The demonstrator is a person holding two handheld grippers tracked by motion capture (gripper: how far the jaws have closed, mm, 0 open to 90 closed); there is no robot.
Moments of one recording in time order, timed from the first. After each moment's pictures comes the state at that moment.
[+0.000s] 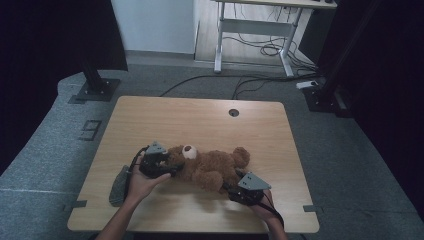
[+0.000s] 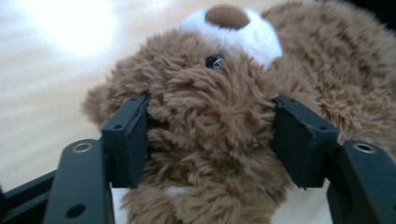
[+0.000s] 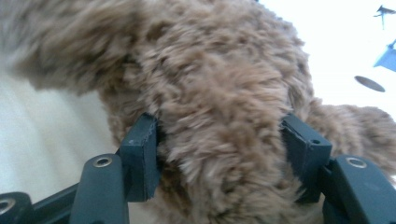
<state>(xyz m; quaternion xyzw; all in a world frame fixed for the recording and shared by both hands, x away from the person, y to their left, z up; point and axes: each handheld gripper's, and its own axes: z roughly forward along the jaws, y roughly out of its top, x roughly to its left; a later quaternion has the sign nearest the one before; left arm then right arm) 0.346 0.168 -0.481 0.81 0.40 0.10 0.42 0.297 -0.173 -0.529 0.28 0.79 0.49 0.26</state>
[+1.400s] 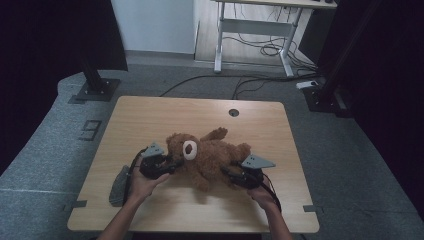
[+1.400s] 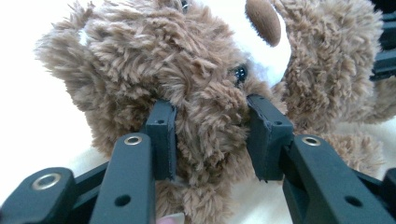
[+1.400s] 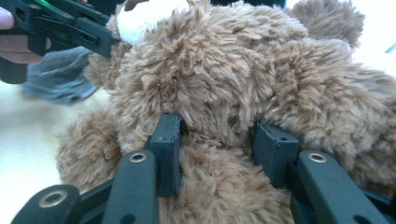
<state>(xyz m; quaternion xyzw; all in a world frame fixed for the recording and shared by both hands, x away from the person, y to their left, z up) 0.363 0.163 -0.476 0.78 0.39 0.12 0.48 0.345 -0.175 -0.500 0.30 0.76 0.54 0.17</state>
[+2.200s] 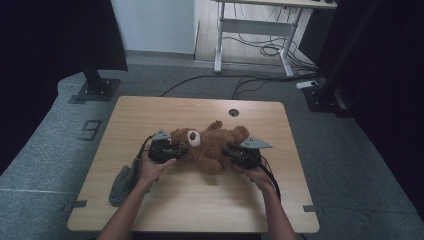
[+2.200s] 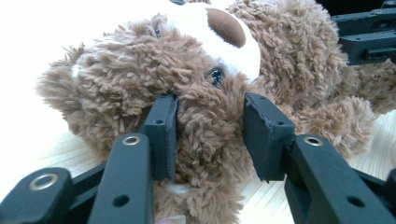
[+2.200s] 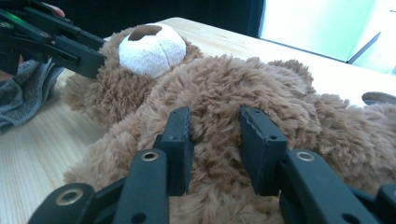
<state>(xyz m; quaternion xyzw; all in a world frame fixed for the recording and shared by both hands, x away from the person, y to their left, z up) 0.407 0.154 -0.484 0.78 0.41 0.10 0.46 0.400 -0.175 -0.496 0.32 0.76 0.53 0.19</state>
